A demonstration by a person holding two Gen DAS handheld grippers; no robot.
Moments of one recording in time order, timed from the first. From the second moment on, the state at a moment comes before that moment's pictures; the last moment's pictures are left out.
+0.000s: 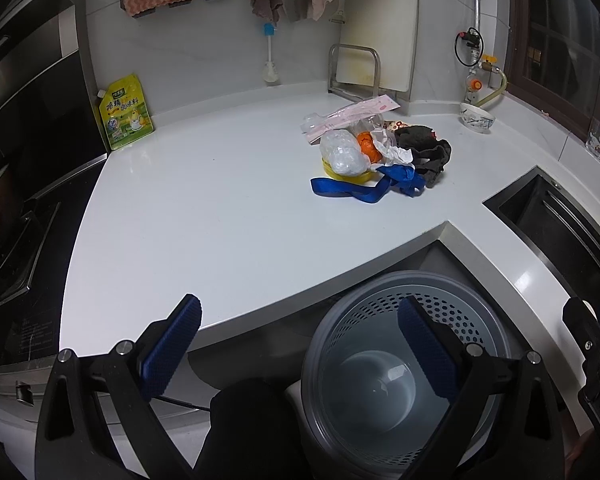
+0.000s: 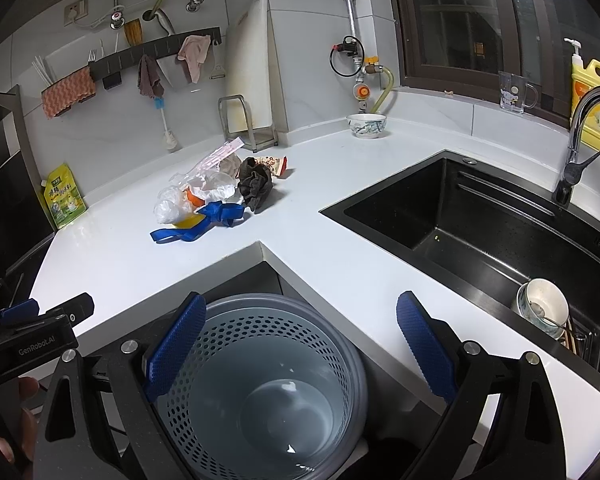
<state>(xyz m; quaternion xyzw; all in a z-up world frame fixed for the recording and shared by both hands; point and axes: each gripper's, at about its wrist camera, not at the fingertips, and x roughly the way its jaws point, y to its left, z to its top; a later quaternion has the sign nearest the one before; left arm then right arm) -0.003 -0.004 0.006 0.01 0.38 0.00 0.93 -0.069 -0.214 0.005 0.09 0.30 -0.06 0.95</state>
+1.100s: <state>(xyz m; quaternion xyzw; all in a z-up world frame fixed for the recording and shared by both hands) 0.003 -0.005 -0.002 0.01 0.38 0.00 0.92 -0.065 -0.213 -0.002 0.09 0.30 -0.06 0.95</state>
